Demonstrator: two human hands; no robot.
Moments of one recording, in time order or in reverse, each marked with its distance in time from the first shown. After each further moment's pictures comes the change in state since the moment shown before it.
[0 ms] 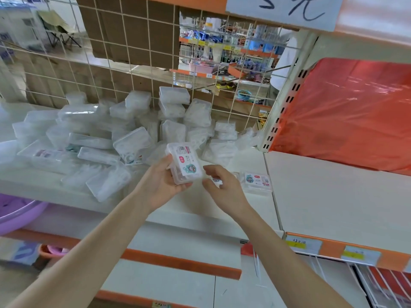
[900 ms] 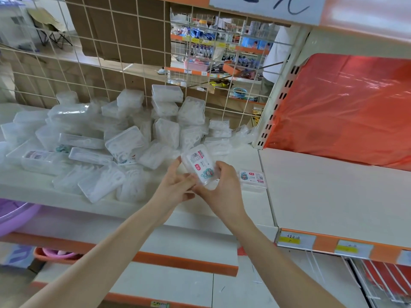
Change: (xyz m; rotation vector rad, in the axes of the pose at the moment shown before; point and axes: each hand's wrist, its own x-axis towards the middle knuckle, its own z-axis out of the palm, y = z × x) left_hand -0.008 -0.036 0.022 0.456 0.019 0.152; right_hand -0.008 0.008 0.003 -0.118 0.246 -0.012
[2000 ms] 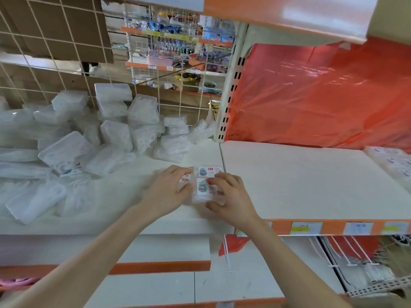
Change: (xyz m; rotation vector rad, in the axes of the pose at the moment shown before) left_hand 0.036 -0.017 0.065 1.162 -0.141 0.310; right_hand -0.016 0.082 -0.090 -0.381 -0.097 -0.223
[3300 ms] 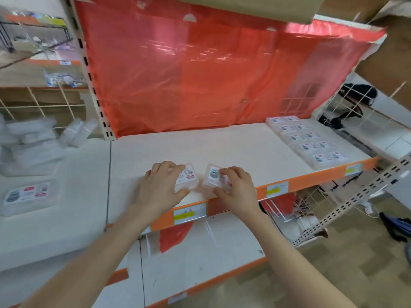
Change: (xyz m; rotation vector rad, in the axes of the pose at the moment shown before) left_hand 0.058 0.191 0.166 0.311 -0.062 0.222; right_hand -0.122 0.190 -0.149 -0.081 0.155 0.524
